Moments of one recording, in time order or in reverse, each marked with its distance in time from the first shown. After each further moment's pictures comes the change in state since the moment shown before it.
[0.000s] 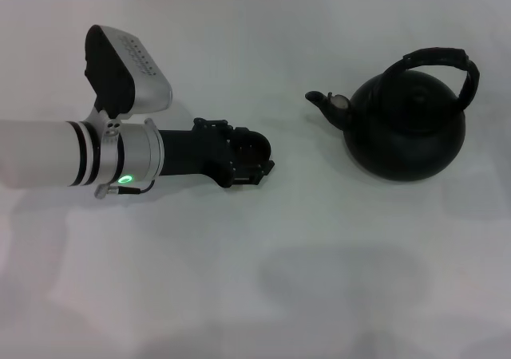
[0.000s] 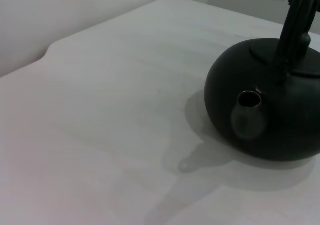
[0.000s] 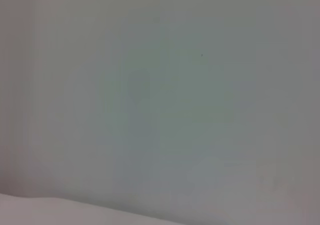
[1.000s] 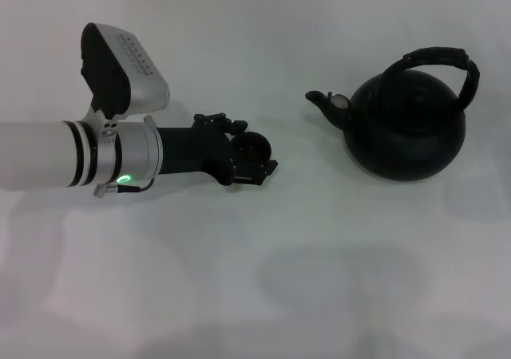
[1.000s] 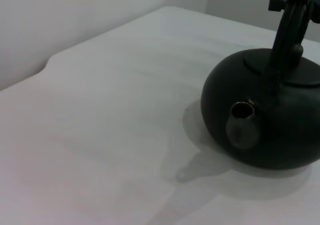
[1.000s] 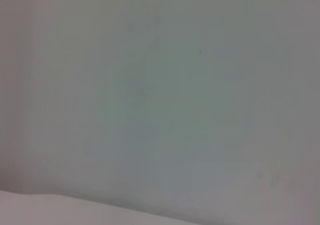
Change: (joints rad) left arm 0.035 0.000 0.001 -0.061 0.002 -0.003 0.002; right arm -0.005 0.000 0.000 -0.001 0.000 -0.001 -0.001
